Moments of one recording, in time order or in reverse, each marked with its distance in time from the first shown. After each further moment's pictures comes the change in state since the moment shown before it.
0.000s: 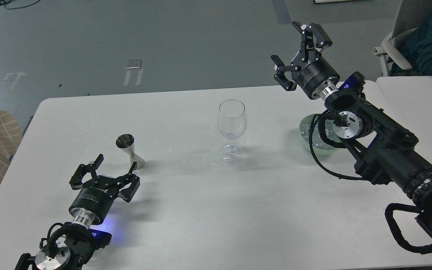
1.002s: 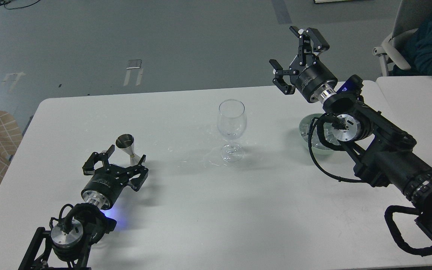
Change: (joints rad) left arm -0.169 -0.005 0.013 0.158 0.122 0.053 -0.002; right arm -0.006 0.004 -0.019 0.001 0.000 -0.004 0.000
